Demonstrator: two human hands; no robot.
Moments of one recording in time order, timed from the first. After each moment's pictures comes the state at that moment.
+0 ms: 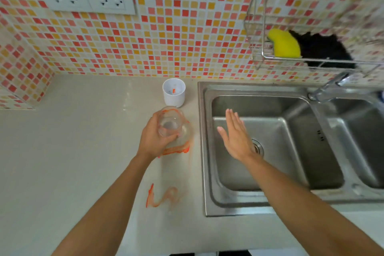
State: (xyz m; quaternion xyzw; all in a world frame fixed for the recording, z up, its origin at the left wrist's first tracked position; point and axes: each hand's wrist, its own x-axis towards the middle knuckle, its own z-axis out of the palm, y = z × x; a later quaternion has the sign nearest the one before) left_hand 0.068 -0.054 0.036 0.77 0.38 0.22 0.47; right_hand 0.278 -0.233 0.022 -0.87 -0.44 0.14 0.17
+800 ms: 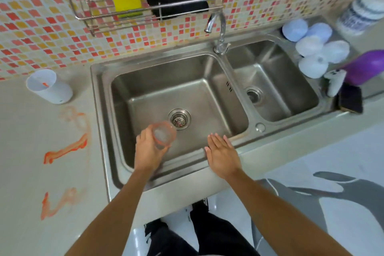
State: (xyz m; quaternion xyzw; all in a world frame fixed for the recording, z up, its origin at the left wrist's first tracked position) left_hand 0.213 -0.304 -0.033 0.87 0.33 0.06 0.36; right_hand 0.322 -0.530 -0.053 -0.93 -0.36 0.09 0.03
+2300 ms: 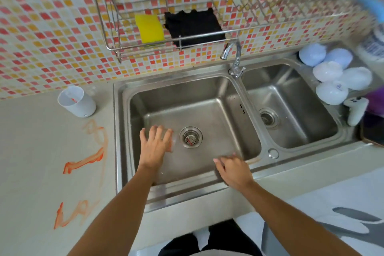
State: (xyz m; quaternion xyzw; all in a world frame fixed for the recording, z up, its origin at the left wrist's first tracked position) left_hand 0.247 -0.267 -0.001 0.97 0.21 -0.06 -0.07; right_hand 0.359 -0.520 -0.039 -0.92 -0.36 0.09 0.09
